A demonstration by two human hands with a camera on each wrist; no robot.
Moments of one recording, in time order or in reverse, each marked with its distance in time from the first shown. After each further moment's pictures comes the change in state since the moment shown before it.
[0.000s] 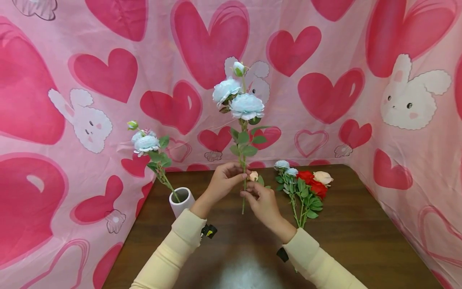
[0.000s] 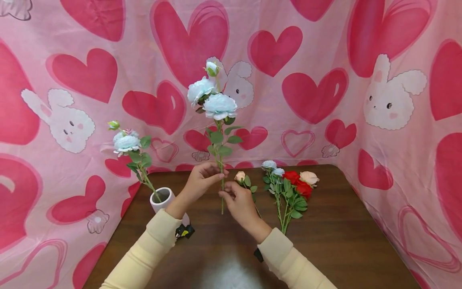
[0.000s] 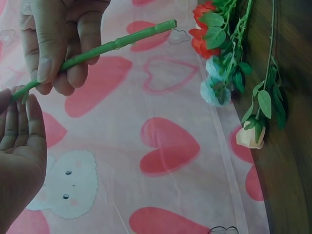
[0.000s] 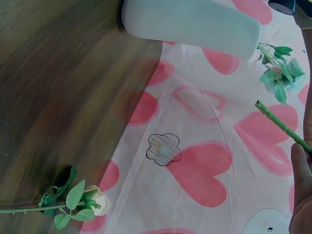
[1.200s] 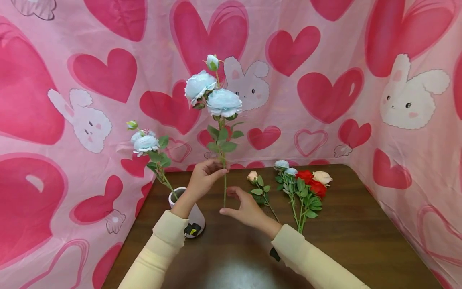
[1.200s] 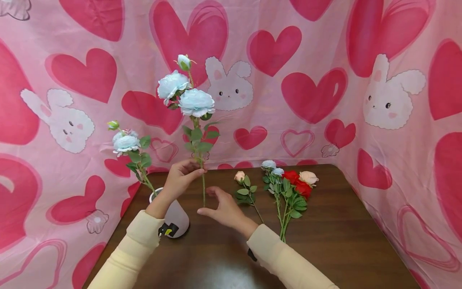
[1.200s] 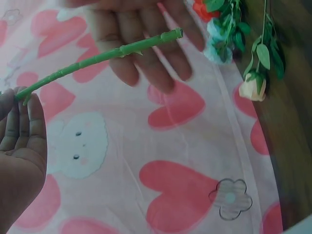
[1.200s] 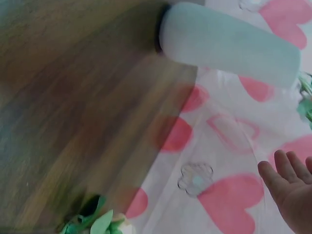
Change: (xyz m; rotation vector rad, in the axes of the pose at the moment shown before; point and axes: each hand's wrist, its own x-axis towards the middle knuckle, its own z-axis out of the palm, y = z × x) left_hand -0.017 0.045 -0.034 0.208 0.108 0.026; right_hand -0.007 0.014 0.035 0.091 -0.414 0.253
